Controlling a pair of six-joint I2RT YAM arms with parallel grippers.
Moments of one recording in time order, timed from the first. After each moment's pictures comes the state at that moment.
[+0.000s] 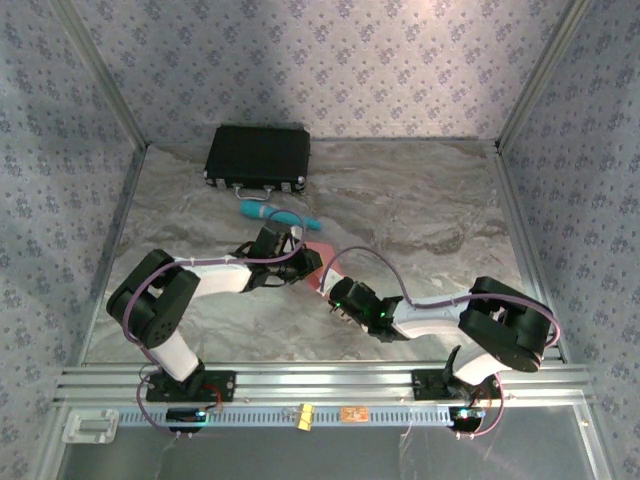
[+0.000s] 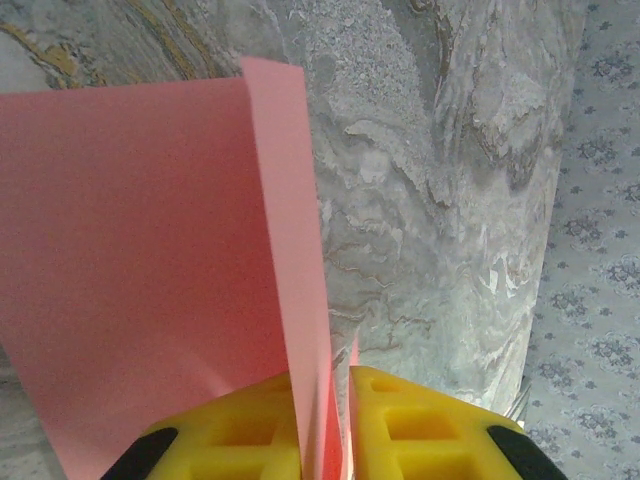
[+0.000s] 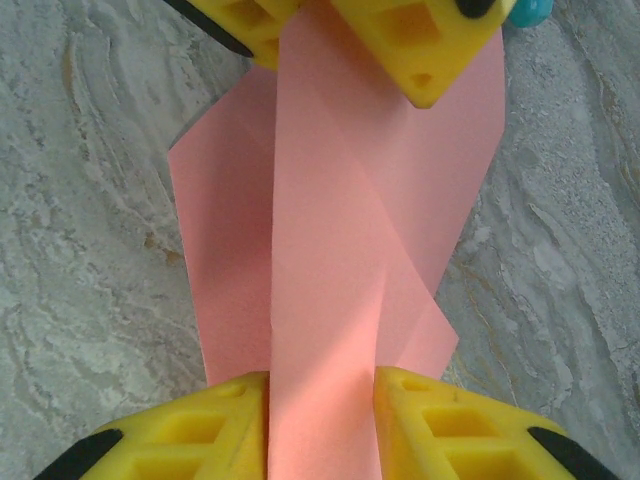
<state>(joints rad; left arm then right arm) -0.67 1.65 0.72 0.23 0.41 -1.09 1.07 1.50 0.51 0.20 0.43 -0.09</state>
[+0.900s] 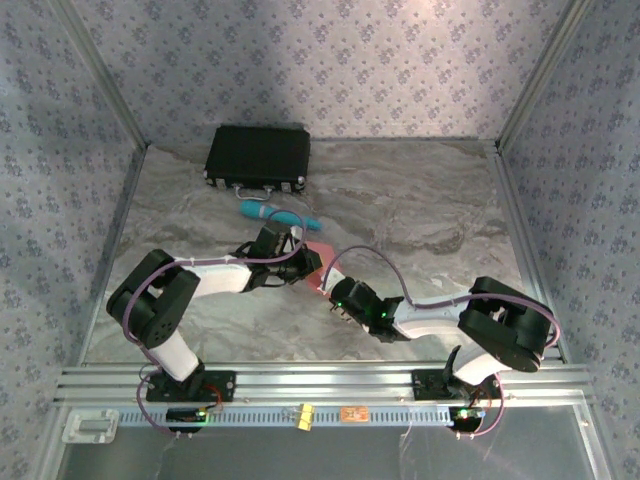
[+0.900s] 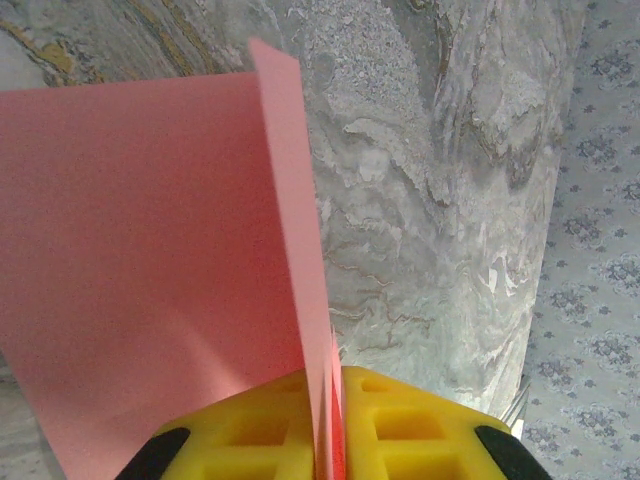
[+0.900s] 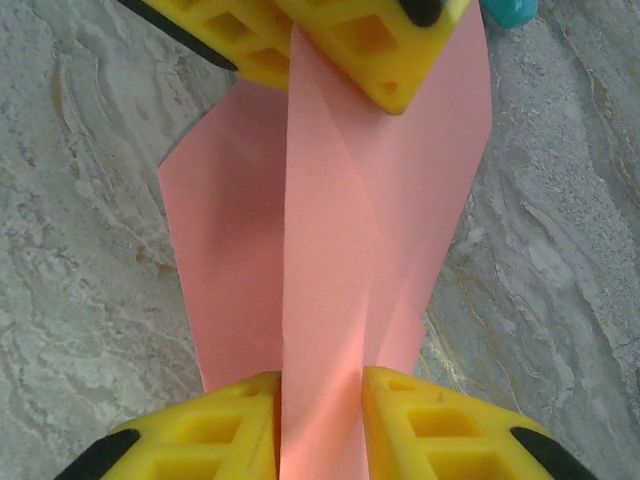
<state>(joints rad) -0.67 1.65 0.72 0.23 0.42 -1.09 1.06 1.50 0.50 0.24 0.43 -0.06</state>
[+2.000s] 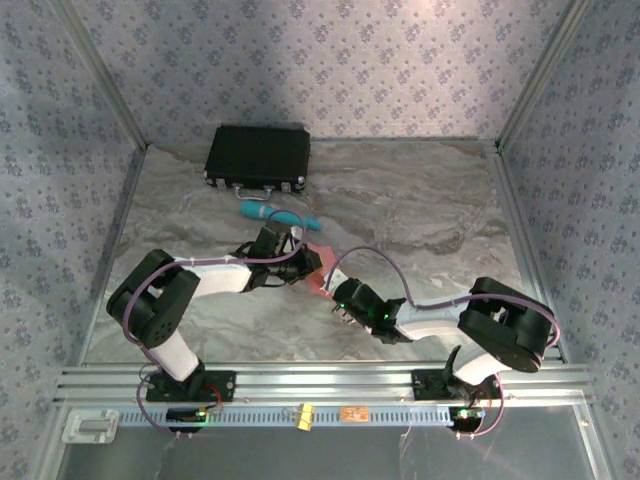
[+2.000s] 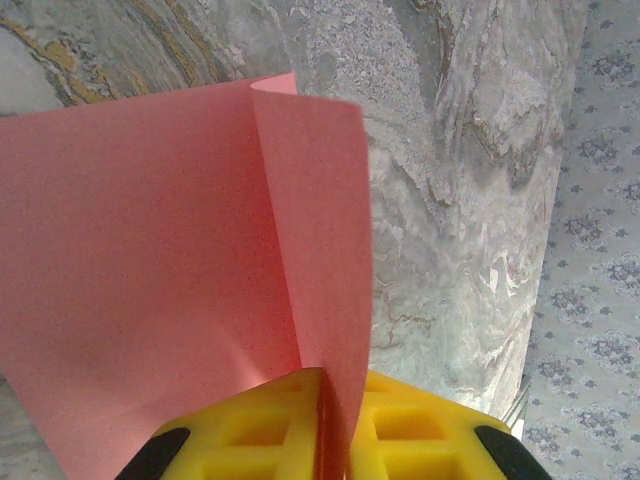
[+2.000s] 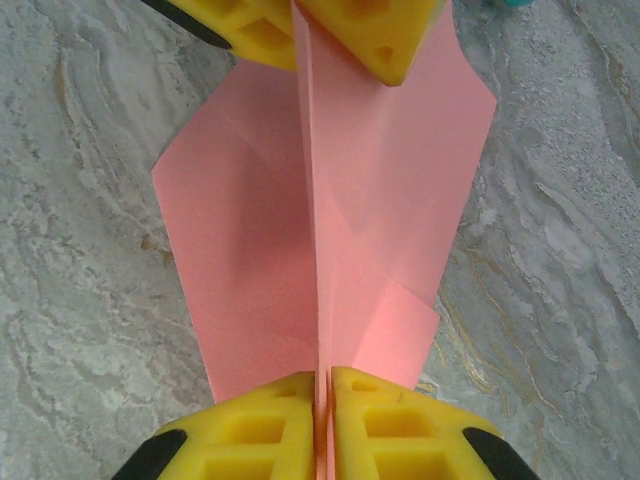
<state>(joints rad) -0.67 1.65 0.72 0.23 0.42 -1.09 1.05 1.50 0.47 0.26 0.40 -0.02</state>
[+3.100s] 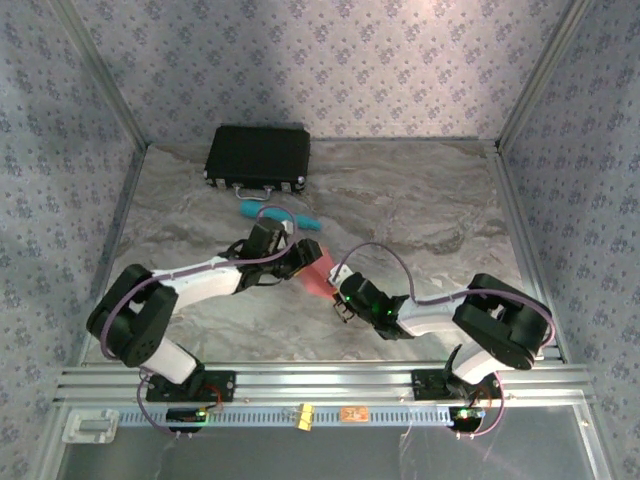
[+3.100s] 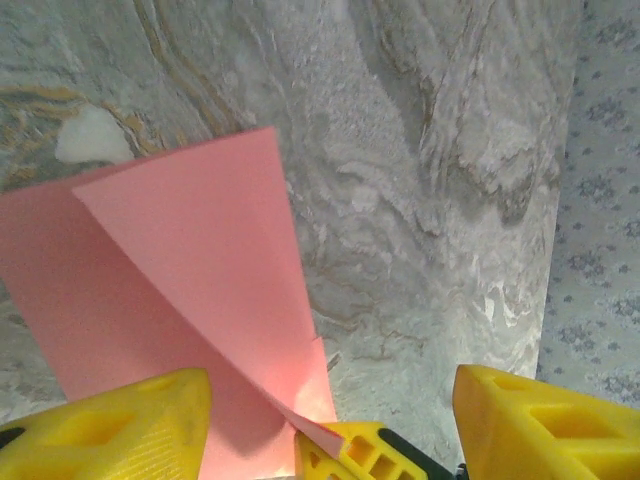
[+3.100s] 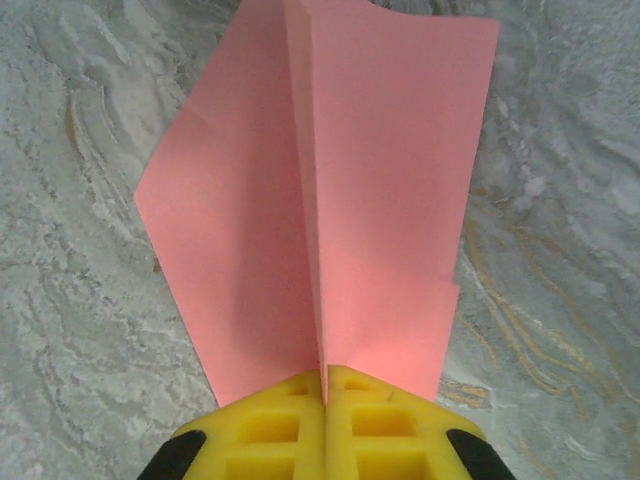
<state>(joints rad) -0.66 1.50 0.72 0.09 0.30 -1.07 0.98 1.53 0.45 0.34 0.23 0.13</state>
